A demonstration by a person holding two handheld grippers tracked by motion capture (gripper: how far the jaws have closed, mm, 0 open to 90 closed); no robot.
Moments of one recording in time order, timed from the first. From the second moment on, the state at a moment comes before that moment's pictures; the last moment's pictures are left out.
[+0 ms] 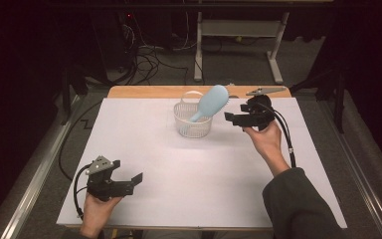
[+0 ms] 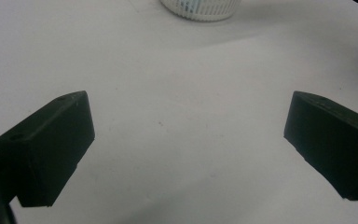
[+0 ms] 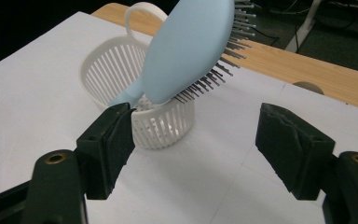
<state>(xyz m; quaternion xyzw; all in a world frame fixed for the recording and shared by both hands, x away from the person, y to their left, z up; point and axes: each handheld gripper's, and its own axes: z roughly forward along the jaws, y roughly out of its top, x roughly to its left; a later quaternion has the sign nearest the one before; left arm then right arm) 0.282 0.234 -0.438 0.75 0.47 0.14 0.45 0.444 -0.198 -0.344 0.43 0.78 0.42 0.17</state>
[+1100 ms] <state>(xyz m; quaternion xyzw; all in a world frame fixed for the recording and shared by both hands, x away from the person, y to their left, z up) 0.283 0.233 -0.439 0.75 0.47 0.14 0.45 0.416 -0.235 -0.348 0.43 0.77 0.44 0.17</state>
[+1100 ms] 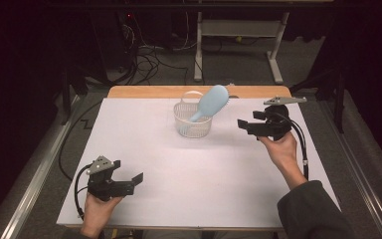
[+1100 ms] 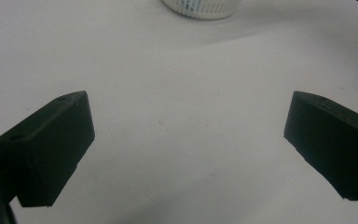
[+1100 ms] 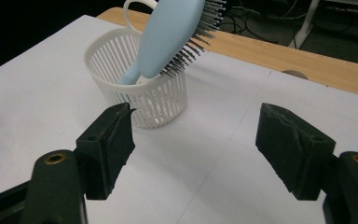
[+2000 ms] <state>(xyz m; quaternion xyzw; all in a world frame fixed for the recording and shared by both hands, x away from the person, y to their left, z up) 0.283 0.233 -0.439 0.75 0.47 0.14 0.45 0.401 -0.251 -0.352 0.43 0.76 0.45 0.17</state>
